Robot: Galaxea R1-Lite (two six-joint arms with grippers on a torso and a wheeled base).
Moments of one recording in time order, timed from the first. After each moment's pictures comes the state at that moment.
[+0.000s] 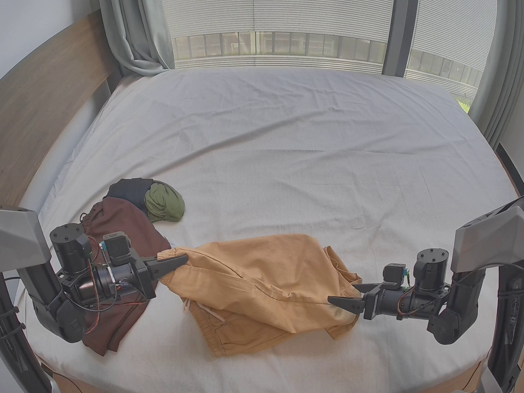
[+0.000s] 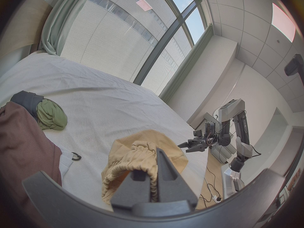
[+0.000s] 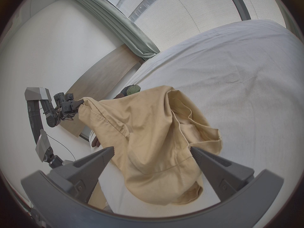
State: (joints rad) left arm -0.13 2.04 -0.29 -1.55 -0.80 -0.22; right arm 0.32 2.30 -0.30 -1.54 0.53 0.27
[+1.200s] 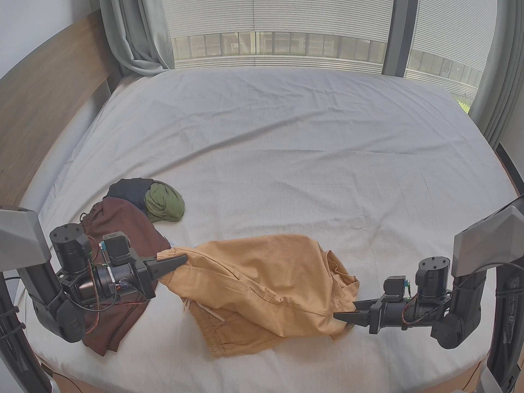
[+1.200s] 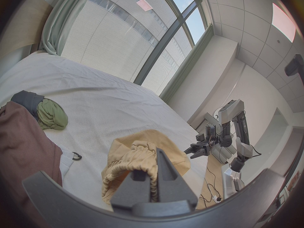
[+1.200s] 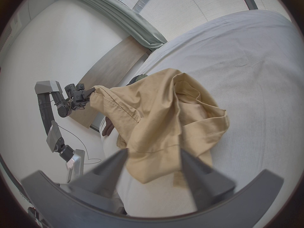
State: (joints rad) left arm -0.13 2.04 -0.29 -1.55 -0.80 -0.22; right arm 0.30 2.34 -0.26 -1.54 0.67 0.23
